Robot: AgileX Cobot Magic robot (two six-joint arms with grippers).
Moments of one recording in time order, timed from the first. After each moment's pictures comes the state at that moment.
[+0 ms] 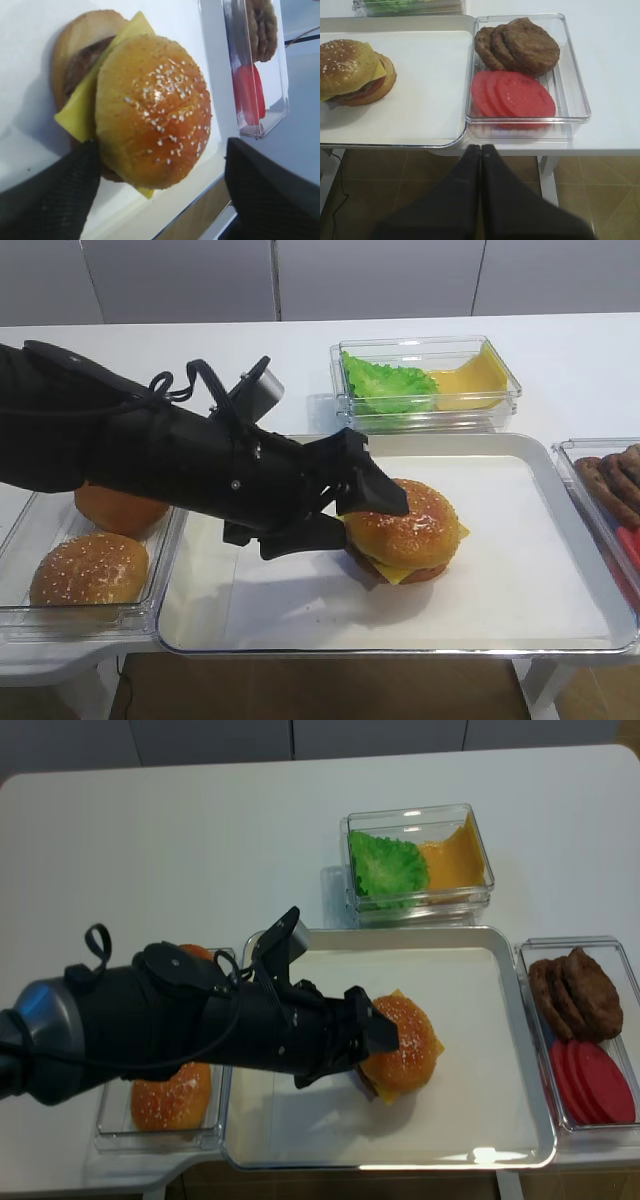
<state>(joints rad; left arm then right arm) -0.62 1.60 -0.89 -1.46 0.56 0.62 0.04 -0.02 -0.48 0.15 1.15 0.00</state>
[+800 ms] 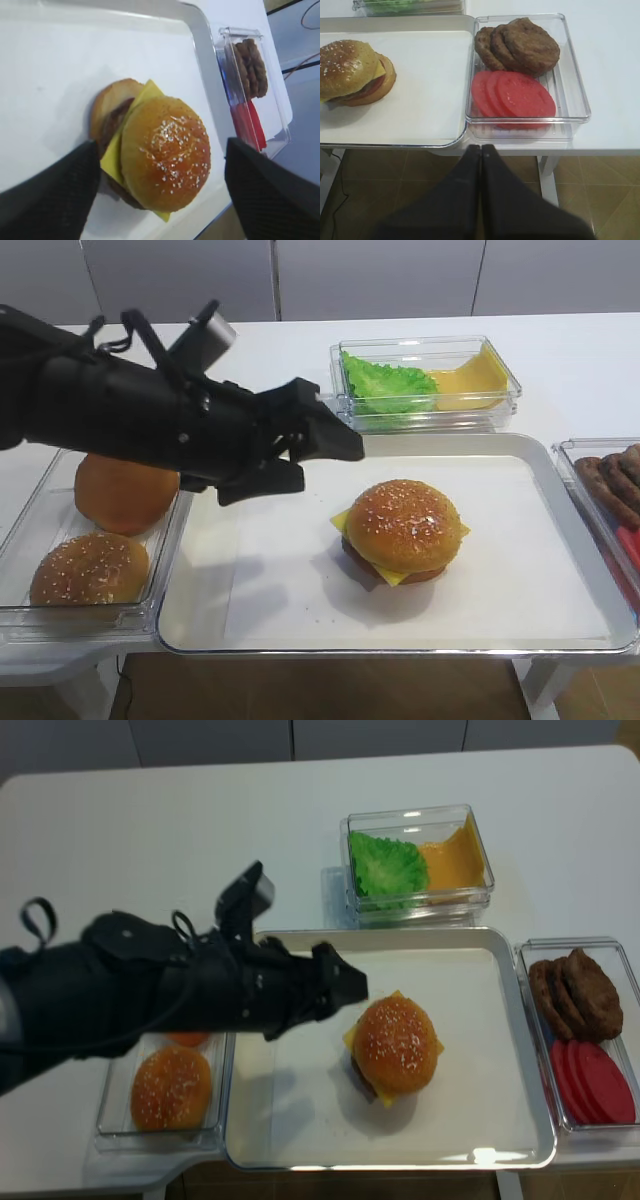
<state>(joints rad) -0.51 1.50 -0.89 -1.36 0.53 0.63 0.04 -0.02 -0.48 0.15 1.15 0.00</state>
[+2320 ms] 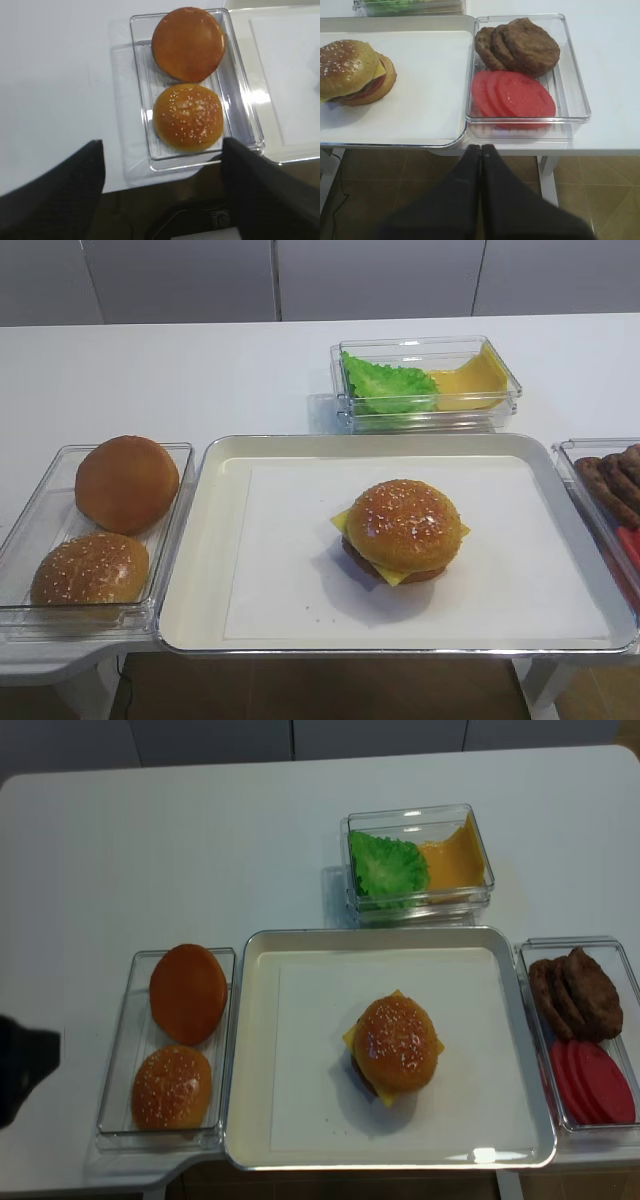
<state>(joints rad) 0.00 0.70 -0.89 -0.11 1.16 0.03 0.04 -0.02 -0.48 0.15 1.15 0.00</state>
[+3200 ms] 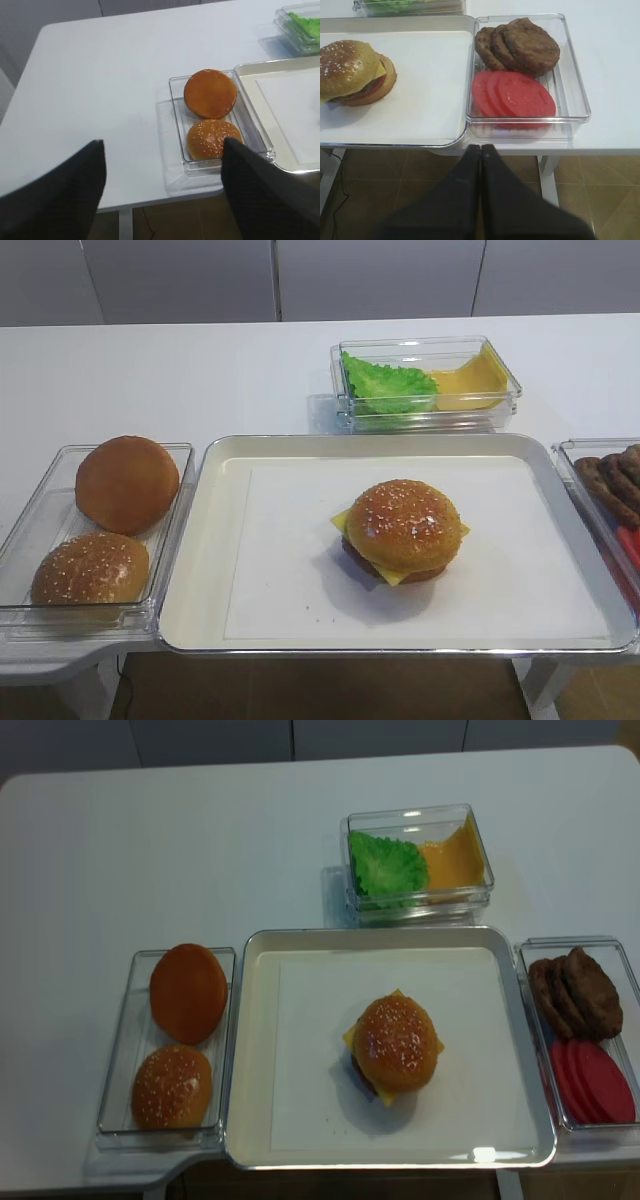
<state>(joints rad) 0.00 0.12 -0.89 0.02 1.28 0.00 0.04 -0.02 -0.48 0.15 1.15 0.00</state>
